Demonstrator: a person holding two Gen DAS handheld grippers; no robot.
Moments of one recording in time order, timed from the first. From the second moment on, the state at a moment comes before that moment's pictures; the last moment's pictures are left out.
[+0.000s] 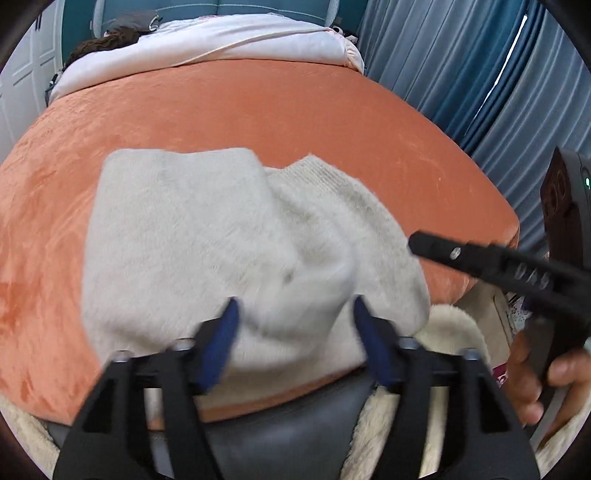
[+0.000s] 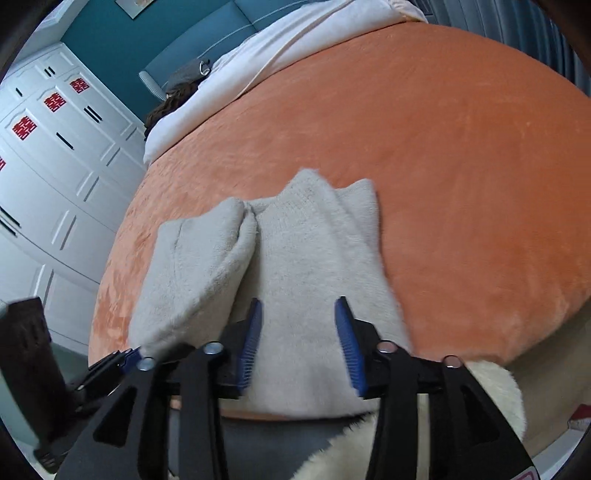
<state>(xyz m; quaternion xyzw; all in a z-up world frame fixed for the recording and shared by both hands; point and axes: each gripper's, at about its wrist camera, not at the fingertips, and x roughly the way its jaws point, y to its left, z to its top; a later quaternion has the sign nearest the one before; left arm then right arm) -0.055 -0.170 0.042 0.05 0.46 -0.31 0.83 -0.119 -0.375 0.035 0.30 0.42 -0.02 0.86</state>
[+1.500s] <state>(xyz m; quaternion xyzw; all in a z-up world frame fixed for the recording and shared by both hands) -0.022 -0.088 0.074 -0.10 0.47 -0.27 0.84 -0.084 -0.388 0.021 0.30 0.44 -0.01 0.85</state>
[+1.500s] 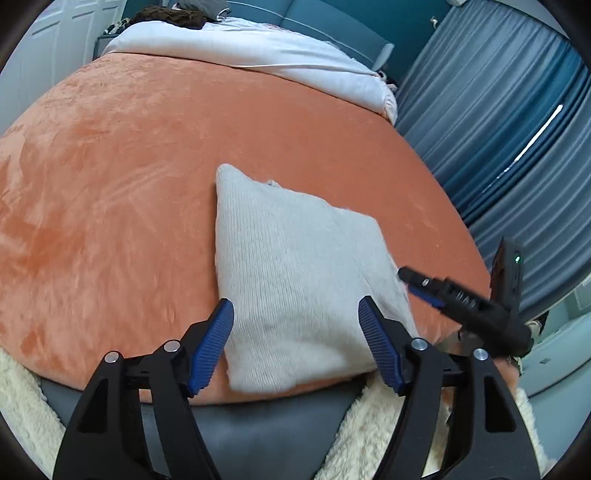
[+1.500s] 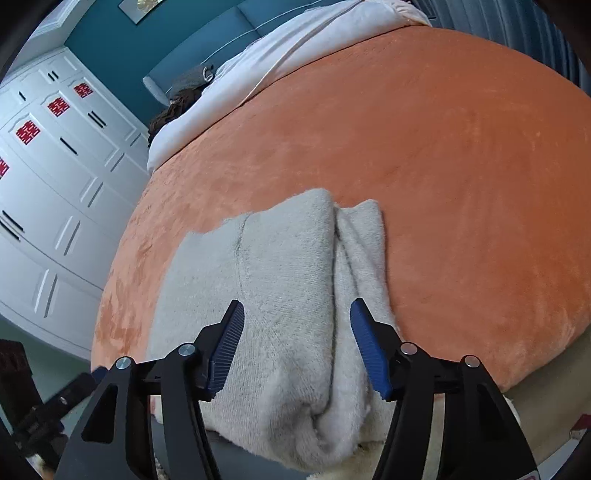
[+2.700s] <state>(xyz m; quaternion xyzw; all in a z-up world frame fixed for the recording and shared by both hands) -0.027 -0.133 0.004 0.02 0.54 -0.22 0.81 -0.140 -0.383 0.001 0.23 0.49 -0.04 0.84</state>
